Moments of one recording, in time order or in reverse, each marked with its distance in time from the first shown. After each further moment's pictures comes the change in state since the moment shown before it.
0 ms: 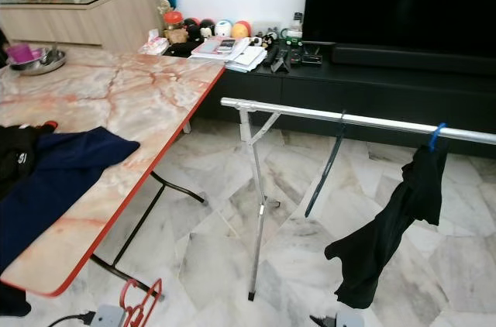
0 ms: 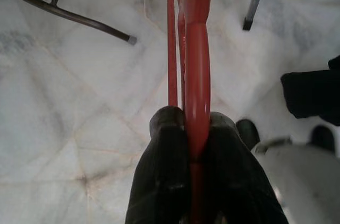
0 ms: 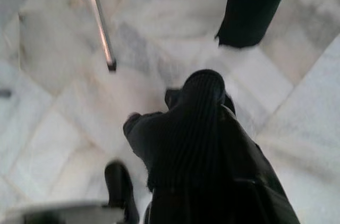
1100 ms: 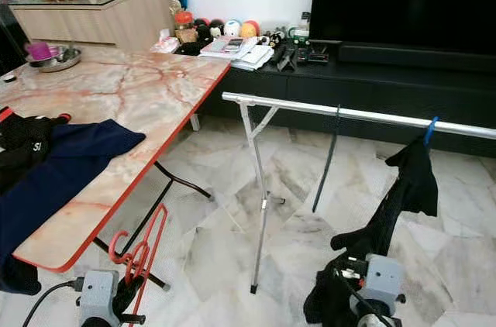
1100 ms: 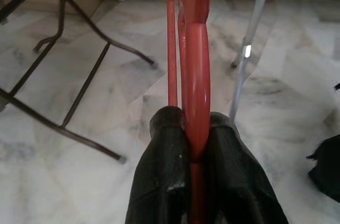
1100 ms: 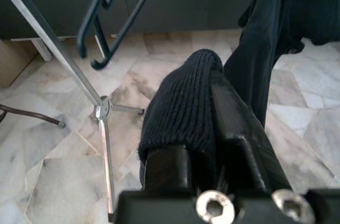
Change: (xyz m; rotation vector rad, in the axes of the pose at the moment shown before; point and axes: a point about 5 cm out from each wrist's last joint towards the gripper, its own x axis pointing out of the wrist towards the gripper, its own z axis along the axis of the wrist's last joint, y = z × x) left arm -0.023 -0.015 0.072 -0.071 -0.531 -0.036; right arm -0.033 -0.021 0.112 0.010 -0.723 0.033
